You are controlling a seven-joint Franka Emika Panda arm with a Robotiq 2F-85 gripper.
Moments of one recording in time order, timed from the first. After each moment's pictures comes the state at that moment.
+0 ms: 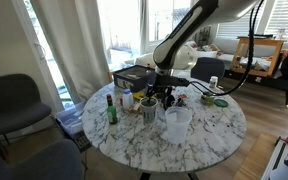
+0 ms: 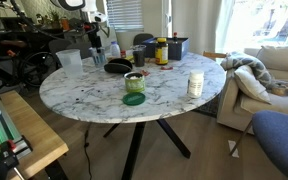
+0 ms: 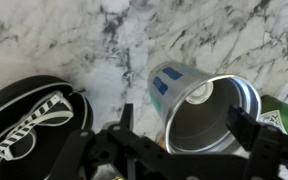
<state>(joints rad) 0.06 0.21 0.10 -2.28 0.35 2.63 0.12</state>
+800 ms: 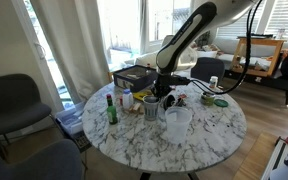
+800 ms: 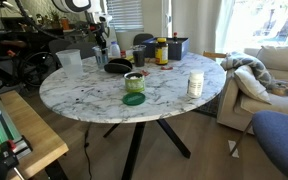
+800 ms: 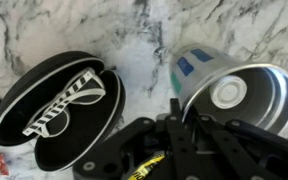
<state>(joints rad) 0.07 0.25 0.04 -2.25 0.17 2.65 0.28</state>
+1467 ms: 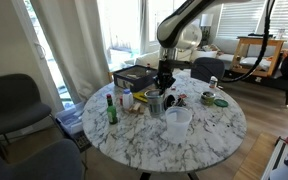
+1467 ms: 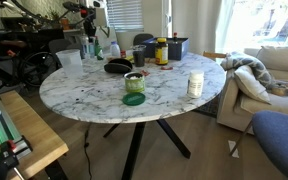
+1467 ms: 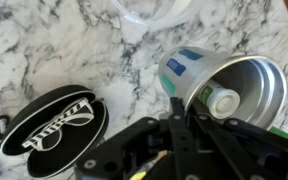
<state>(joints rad) 0.04 0.06 0.06 -2.22 0.27 2.26 0.12</state>
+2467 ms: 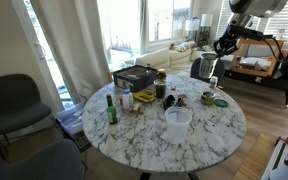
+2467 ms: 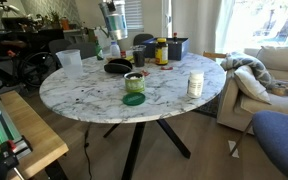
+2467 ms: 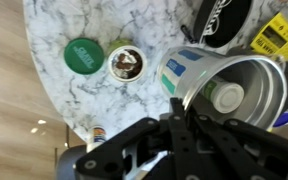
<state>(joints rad) -0.32 -0.36 -0.25 -2.42 0.13 2.30 0.21</state>
